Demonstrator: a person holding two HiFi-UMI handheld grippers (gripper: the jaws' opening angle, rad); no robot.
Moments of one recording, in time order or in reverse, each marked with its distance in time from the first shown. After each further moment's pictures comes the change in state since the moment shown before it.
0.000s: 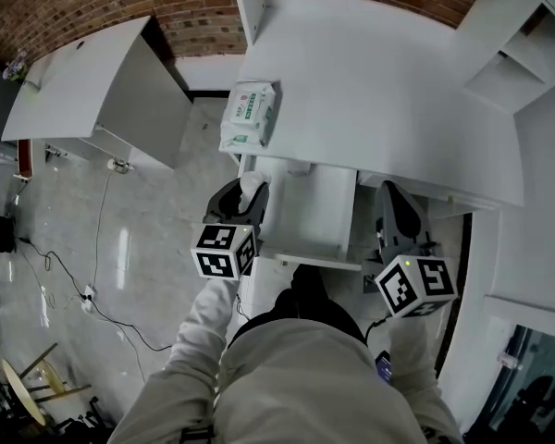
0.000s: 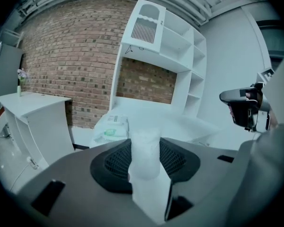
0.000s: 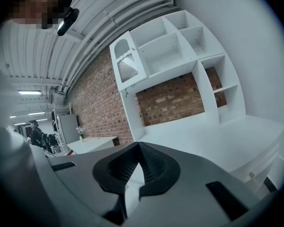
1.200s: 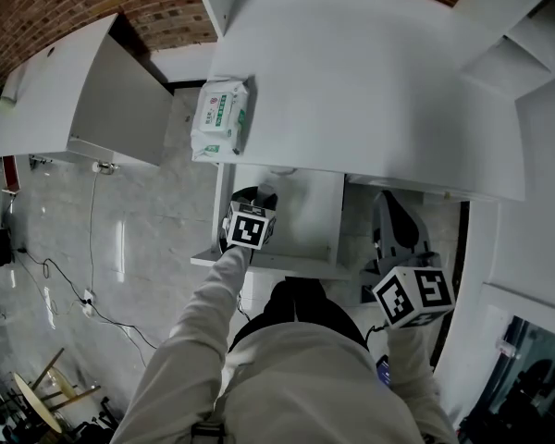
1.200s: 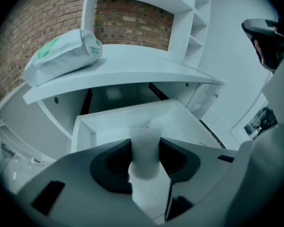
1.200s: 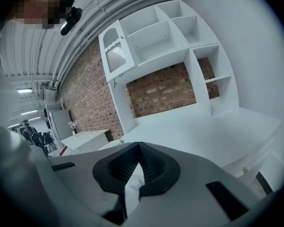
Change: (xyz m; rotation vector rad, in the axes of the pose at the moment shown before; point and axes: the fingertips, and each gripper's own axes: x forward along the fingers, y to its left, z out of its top) left arm 0.134 -0.012 -0.173 0.107 0.527 -0.103; right arm 0.021 -0.054 -0.028 0.038 0.103 -0.072
